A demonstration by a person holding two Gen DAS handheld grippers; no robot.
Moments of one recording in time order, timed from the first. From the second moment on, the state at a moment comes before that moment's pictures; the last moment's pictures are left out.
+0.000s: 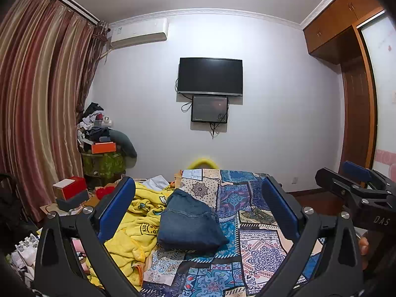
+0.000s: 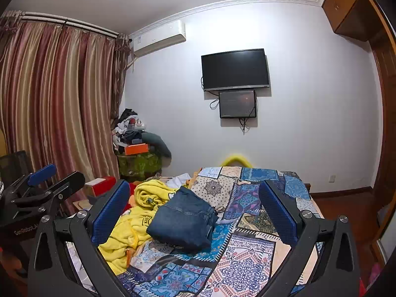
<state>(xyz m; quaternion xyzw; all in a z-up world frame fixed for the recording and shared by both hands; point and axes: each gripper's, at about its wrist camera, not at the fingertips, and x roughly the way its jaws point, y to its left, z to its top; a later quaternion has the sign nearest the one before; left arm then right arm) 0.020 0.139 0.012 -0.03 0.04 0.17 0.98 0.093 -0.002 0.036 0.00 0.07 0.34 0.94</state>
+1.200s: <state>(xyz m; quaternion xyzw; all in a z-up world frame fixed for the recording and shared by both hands) 0.027 0.143 0.009 -0.05 0.05 0.14 0.99 0.098 -0.005 0.034 0.00 0.08 0.34 0.94</state>
